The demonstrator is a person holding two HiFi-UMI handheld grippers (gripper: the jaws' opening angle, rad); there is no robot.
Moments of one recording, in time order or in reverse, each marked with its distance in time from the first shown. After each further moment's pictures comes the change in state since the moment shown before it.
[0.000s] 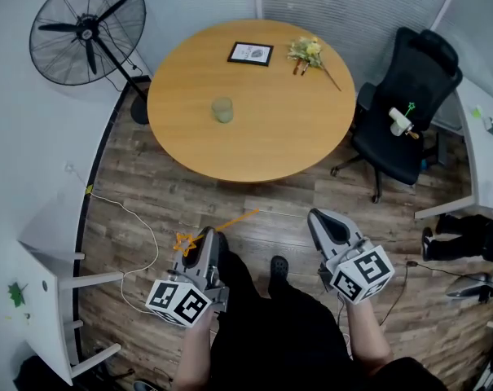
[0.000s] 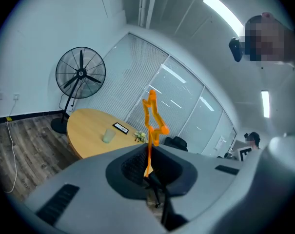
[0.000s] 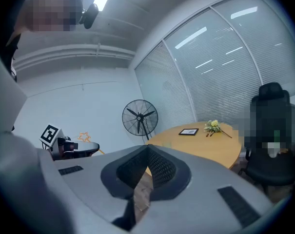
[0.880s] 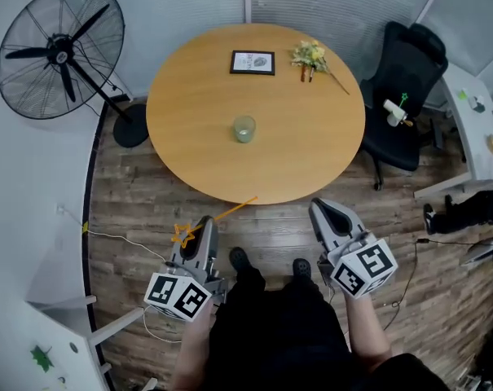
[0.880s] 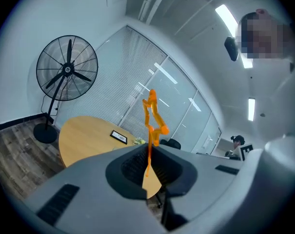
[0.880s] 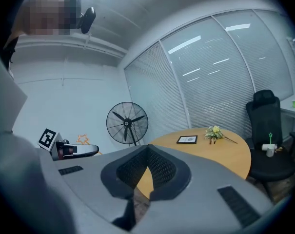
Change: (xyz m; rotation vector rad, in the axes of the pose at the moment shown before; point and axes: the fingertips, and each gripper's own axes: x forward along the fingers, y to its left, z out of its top) left arm 0.059 0.164 0.124 0.024 0.046 -0.193; right arm 0.176 0.063 0.044 0.022 -0.059 -0.210
